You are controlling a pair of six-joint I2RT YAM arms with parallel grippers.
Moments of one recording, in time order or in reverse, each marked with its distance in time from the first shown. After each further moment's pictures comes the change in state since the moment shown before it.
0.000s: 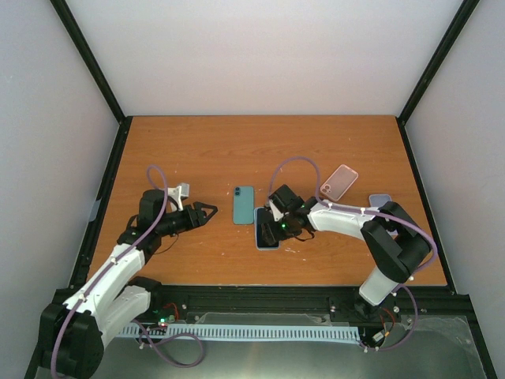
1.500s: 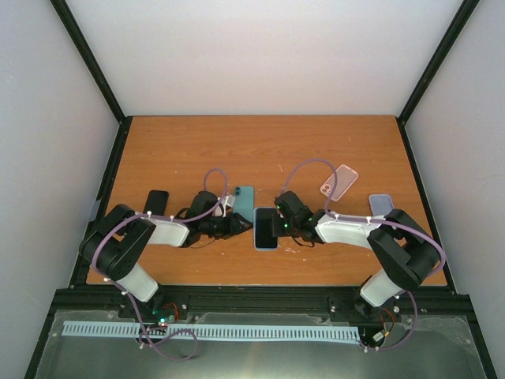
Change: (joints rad) left arm -0.320 0.711 0.064 0.519 -0.014 -0.154; right arm 0.003 -0.069 -0.156 0.294 0.207 0.233
